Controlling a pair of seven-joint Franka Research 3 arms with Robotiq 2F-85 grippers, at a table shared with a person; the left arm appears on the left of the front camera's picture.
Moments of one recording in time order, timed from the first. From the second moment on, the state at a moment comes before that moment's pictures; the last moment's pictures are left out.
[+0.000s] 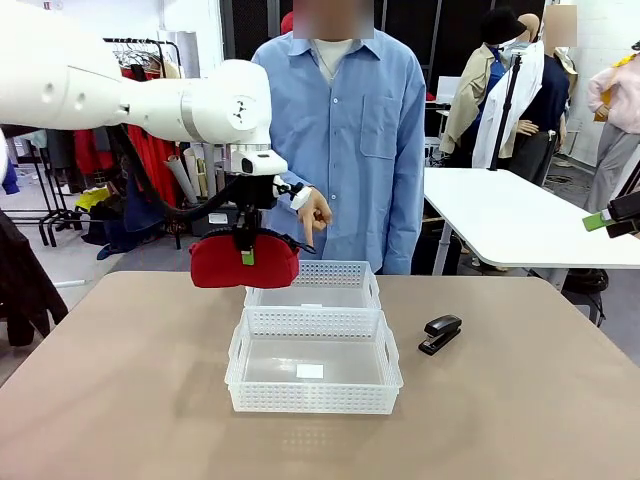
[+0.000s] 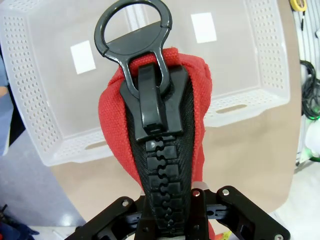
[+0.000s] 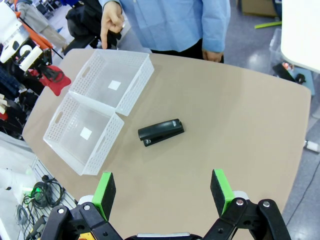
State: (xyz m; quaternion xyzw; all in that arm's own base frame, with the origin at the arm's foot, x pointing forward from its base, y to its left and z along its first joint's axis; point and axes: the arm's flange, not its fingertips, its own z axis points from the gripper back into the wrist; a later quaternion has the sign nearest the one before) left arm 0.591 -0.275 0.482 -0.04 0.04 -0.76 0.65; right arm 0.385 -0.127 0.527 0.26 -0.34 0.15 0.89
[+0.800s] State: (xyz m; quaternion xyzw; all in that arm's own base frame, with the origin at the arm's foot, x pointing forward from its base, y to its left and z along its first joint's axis) left arm 0.648 -0.316 0.459 -0.02 0.01 -0.75 0.67; right arm 0.385 -0.127 0.527 0.26 -0.34 0.15 0.89
